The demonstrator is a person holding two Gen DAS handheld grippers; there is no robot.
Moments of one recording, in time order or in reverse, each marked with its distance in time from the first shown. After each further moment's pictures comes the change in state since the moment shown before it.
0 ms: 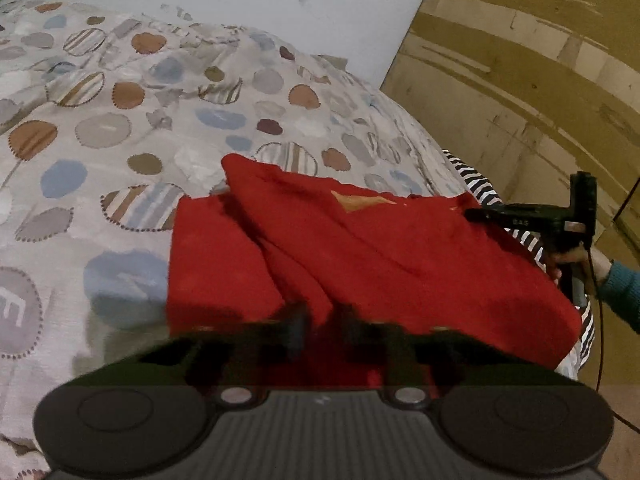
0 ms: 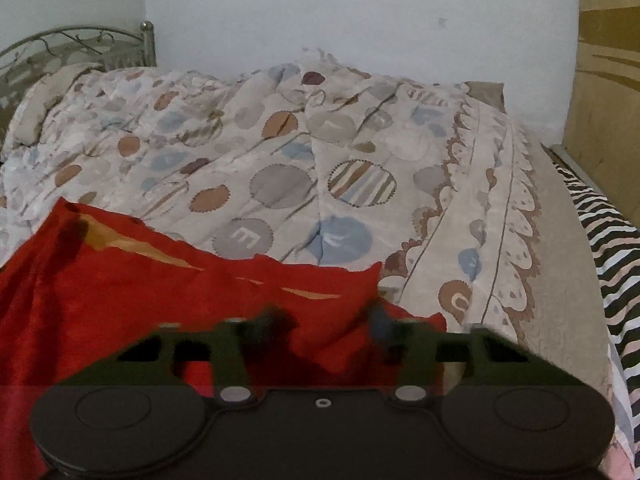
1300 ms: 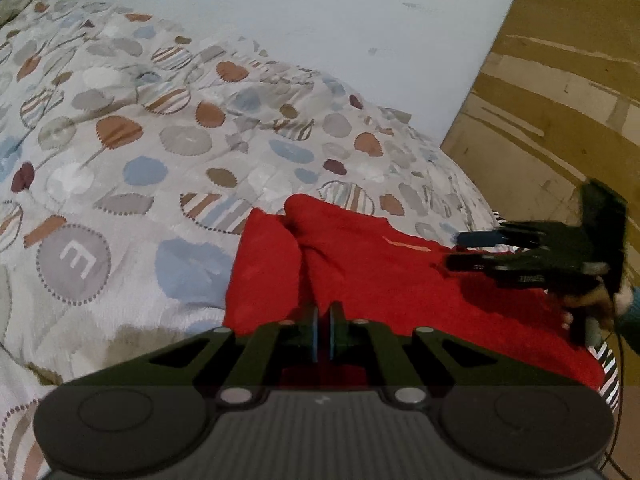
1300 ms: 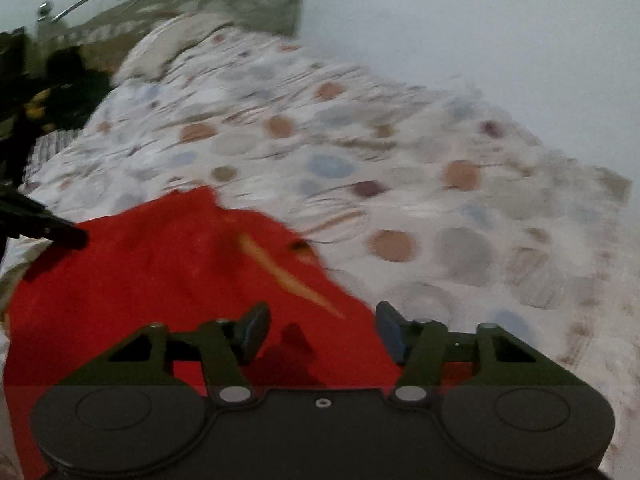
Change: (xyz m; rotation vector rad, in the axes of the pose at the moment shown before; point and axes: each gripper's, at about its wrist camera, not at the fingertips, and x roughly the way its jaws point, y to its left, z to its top) left arm -0.032 0.000 -0.025 -0.153 -0.161 0.152; right arm 0.020 0.127 0.042 -0.349 0.012 0.279
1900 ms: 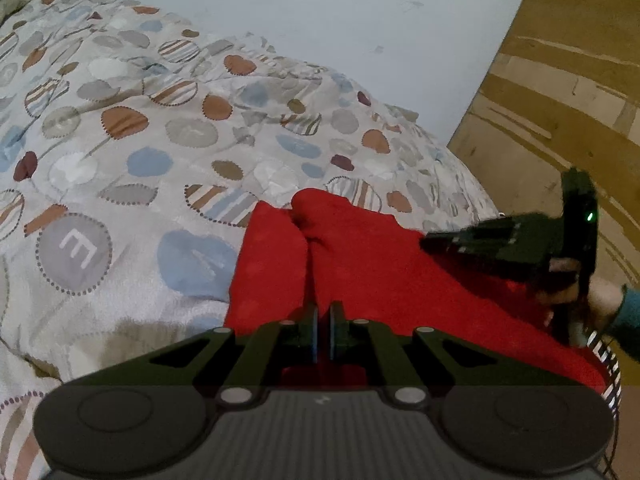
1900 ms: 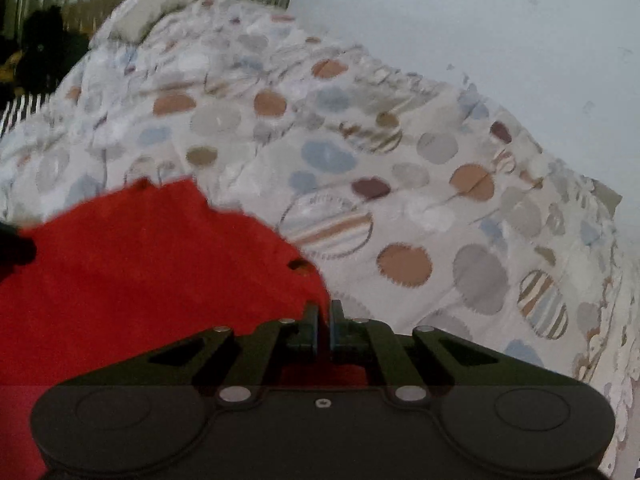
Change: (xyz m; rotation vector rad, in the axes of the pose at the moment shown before) left arm 0.006 0.004 -0.003 -0.032 0.007 0.011; right arm 0.049 0.022 0.017 -0.060 0.065 -0.135
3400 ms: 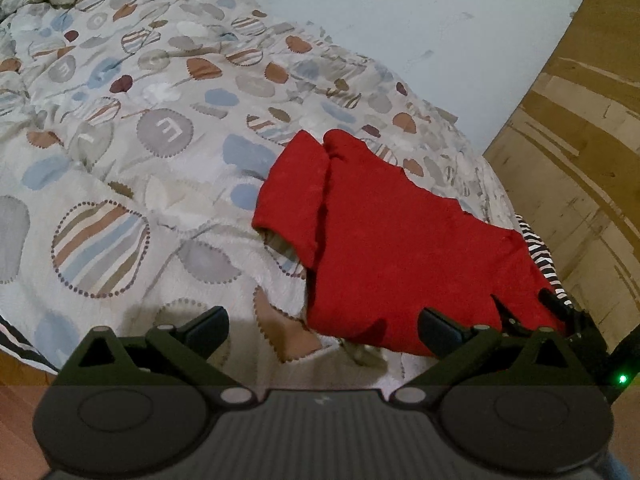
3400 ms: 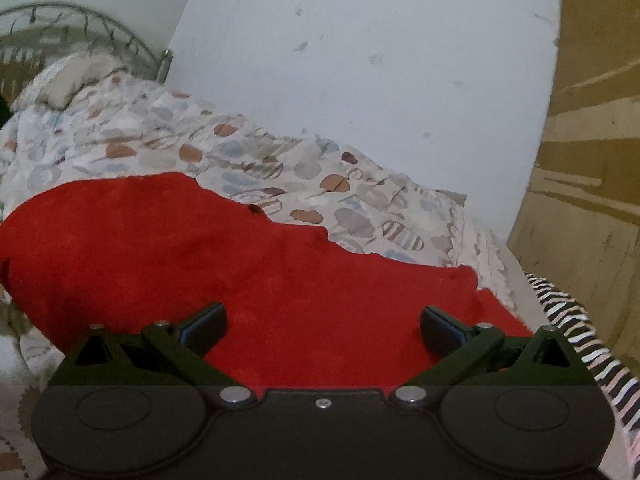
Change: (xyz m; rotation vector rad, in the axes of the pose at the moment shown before) left arm -0.085 -0.028 -0.085 -0.160 0.014 0.105; right arm -0.128 0.110 -0.154 0.214 -0.296 -0.436
